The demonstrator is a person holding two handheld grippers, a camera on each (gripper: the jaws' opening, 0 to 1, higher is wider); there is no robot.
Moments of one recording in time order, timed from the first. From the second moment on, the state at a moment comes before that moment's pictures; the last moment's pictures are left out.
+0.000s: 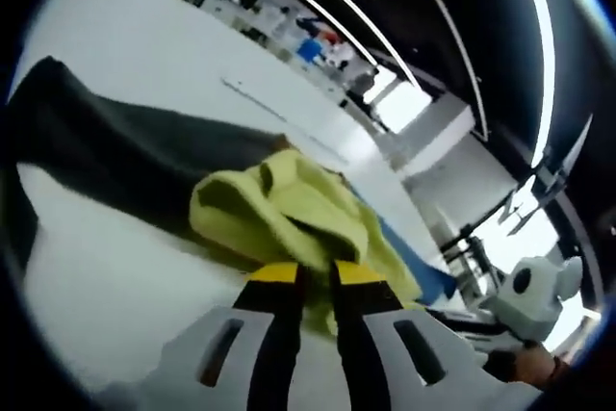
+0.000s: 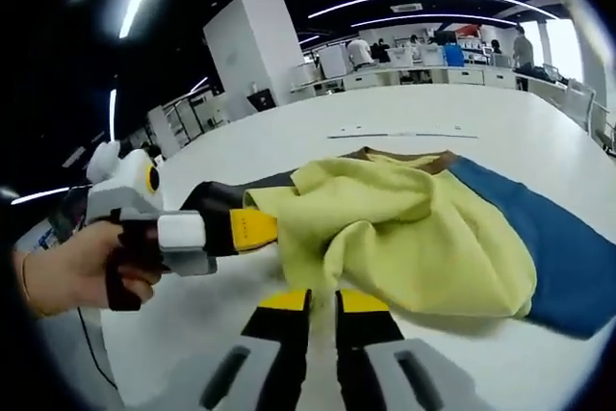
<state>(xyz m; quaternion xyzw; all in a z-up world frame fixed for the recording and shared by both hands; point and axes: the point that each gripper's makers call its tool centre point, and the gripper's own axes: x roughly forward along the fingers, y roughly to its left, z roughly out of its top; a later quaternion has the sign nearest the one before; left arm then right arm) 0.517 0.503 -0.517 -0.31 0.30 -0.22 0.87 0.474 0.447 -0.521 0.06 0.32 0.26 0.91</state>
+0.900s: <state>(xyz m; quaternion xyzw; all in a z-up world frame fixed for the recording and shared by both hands) 0.458 0.549 -0.481 -0.23 0.32 -0.27 0.88 0.422 0.376 -0.499 0.02 0.34 0.24 0.91</state>
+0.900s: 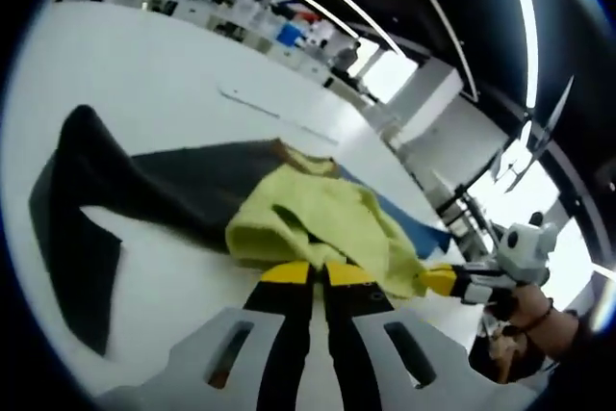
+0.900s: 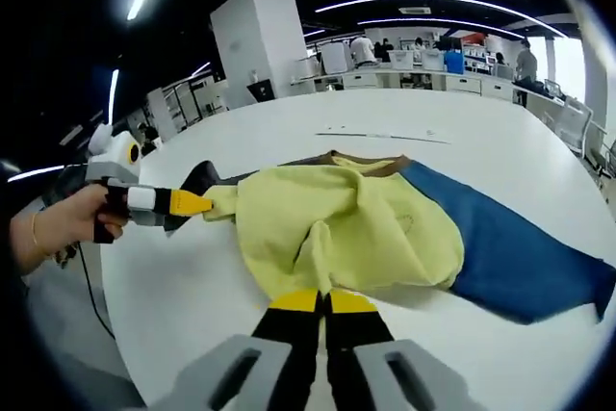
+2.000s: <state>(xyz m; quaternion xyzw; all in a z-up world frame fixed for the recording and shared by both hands) 0.329 0.594 -0.470 -0.18 0.40 -0.34 0.83 0.319 0.277 -0.476 0.01 0.41 0.16 0.90</state>
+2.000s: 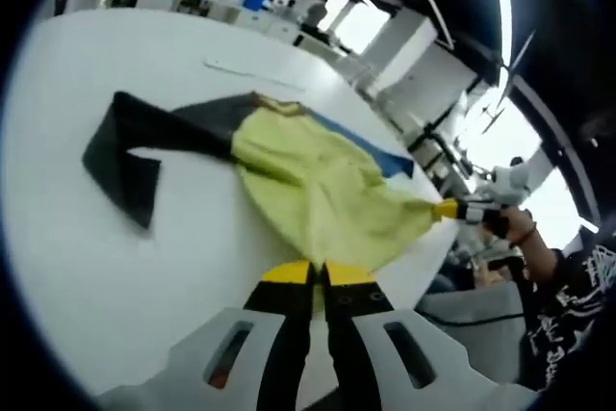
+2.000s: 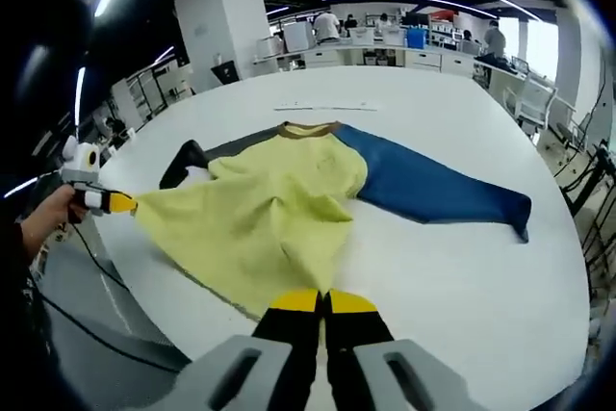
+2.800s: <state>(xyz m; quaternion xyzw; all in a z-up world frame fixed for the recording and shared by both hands) 0.265 0.625 -0.530 -0.10 0.50 -0.27 0.81 0.259 0.273 -0.536 0.04 0.49 0.15 0.86</state>
